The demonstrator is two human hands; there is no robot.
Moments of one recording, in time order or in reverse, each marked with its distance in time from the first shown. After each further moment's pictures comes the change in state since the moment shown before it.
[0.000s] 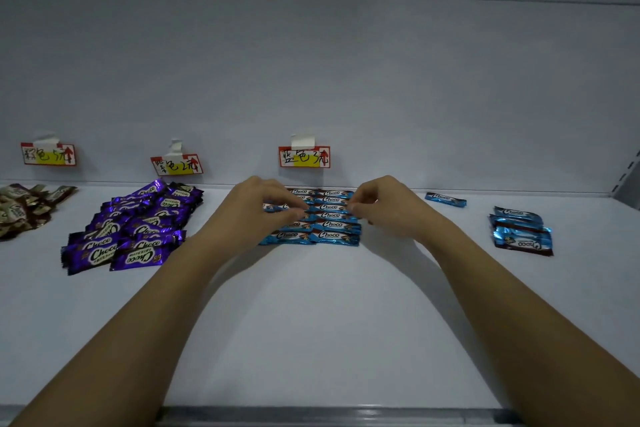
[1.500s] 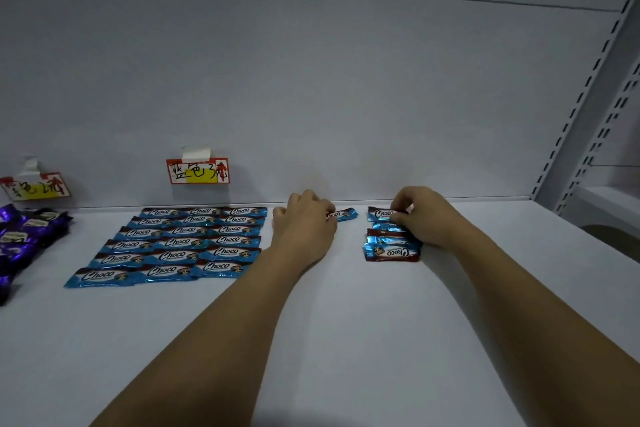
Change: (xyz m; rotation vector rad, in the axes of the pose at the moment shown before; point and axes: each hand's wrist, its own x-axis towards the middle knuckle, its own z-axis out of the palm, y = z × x) left_hand 0.111 0.108 0.179 0.271 -0.053 -0.030; right_hand 0.001 0.165 -0.114 -0.239 0.269 0.197
